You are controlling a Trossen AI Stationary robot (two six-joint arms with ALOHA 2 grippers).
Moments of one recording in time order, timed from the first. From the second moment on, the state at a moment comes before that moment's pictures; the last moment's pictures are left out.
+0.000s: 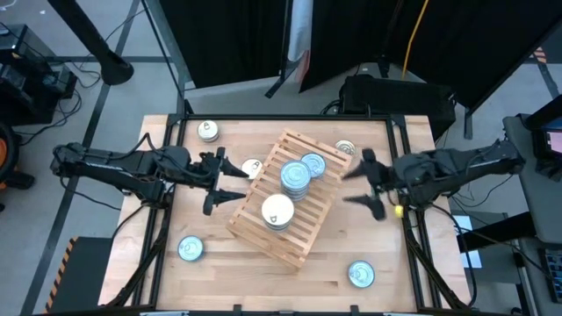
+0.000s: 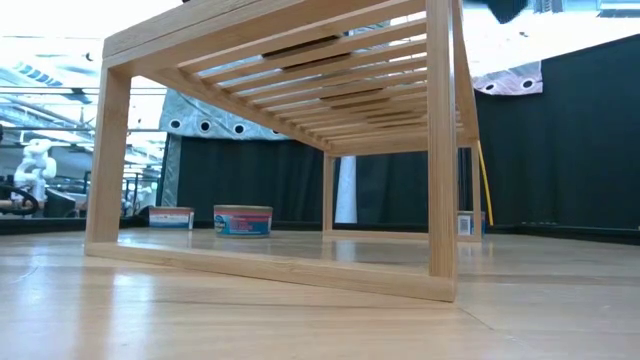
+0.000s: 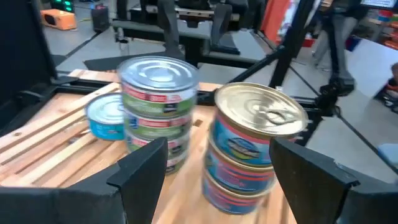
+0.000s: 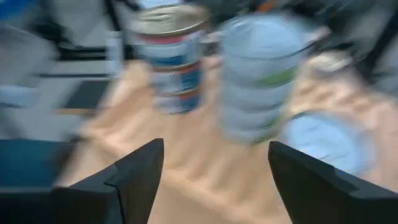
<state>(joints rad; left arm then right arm) -0.12 0.93 0.86 -0.13 0.02 -0.15 0.25 0.85 0.94 -0.51 0.15 0.18</state>
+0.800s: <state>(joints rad) -0.45 0.94 0.86 -0.13 -0.13 -0.20 0.84 1.43 0.94 -0.61 0.13 1.22</state>
